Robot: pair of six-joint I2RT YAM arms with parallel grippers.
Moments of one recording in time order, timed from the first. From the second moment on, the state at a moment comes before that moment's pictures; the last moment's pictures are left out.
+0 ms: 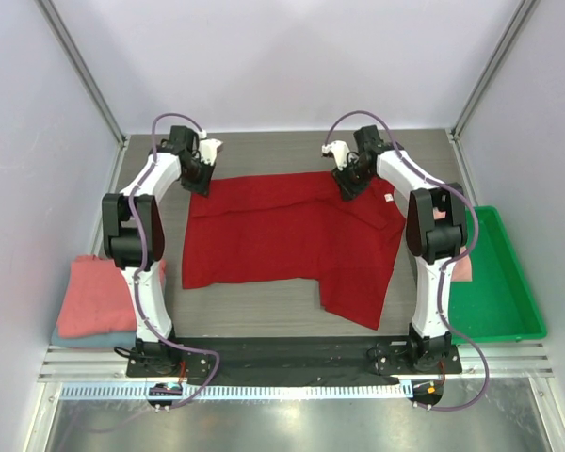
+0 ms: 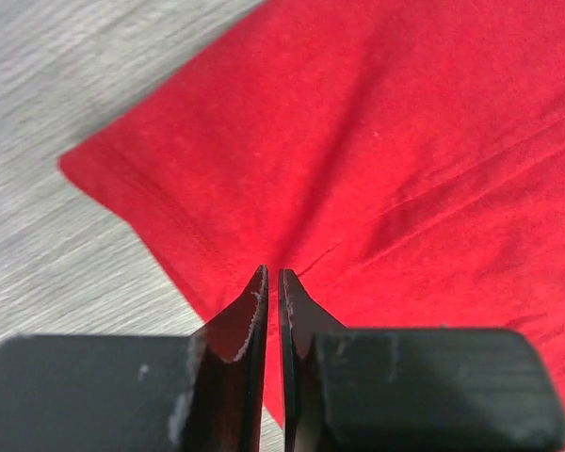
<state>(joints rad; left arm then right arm) -0.07 2.08 1.70 -0.72 0.24 0.34 0.22 2.14 1.72 -0.71 -0.30 -0.58</state>
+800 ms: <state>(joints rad) -0.08 2.12 1.64 -0.73 0.23 0.34 0.13 2.33 1.97 -0.78 -0.45 -0.52</state>
